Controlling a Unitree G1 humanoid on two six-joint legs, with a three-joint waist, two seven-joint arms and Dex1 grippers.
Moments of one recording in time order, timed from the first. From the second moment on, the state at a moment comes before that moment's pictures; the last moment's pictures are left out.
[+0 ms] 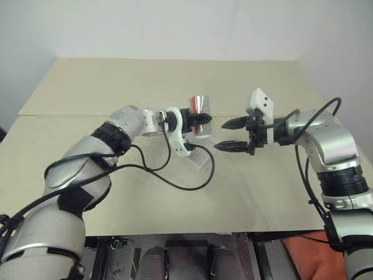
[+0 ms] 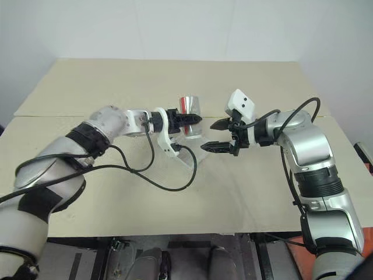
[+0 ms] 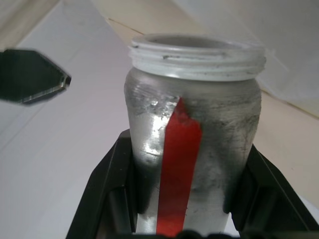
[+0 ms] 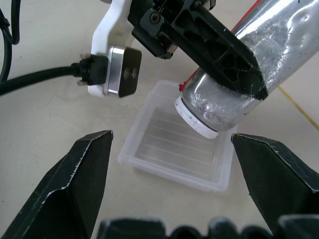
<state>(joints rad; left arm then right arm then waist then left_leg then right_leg) -1.33 0.52 -0.92 0.80 1.43 -0.61 0.33 -0.83 -0.71 0.15 0.03 0.34 0.71 1.15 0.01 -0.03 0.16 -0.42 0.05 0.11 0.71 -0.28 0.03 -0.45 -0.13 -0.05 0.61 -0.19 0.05</state>
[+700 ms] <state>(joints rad) -1.19 0.63 -0.68 0.80 1.01 -0.69 0.16 -0.81 -0.69 0.15 0.02 0.36 0.71 1.12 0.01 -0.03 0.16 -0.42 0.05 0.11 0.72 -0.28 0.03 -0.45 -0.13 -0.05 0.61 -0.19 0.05</state>
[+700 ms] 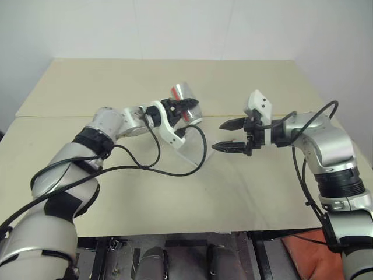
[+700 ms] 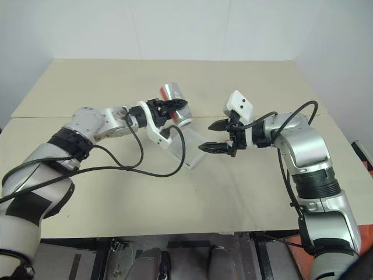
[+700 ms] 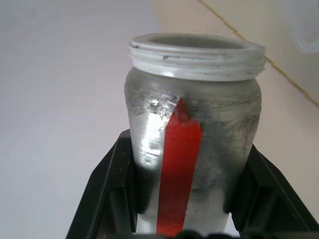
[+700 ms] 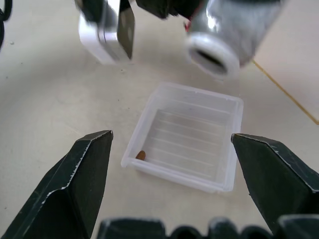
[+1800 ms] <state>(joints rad) -0.52 0.28 0.08 0.44 -0.19 -0.15 -0.48 -0.76 -0.72 0.12 -0.06 0.38 0.68 1.10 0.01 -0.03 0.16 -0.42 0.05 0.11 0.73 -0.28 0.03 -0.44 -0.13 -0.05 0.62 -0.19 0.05</state>
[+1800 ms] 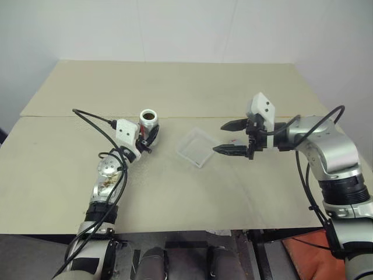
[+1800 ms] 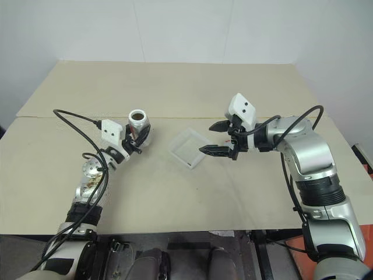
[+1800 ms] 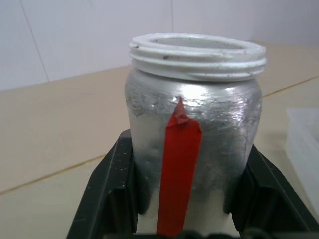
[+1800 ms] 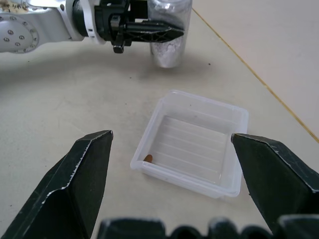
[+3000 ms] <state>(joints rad) -0.08 0.62 0.16 -0.17 -0.41 0.26 -0.78 -0.69 -0.70 0.11 -0.07 0.38 0.66 1.06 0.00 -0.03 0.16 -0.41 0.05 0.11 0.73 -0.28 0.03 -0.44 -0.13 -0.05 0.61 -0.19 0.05</state>
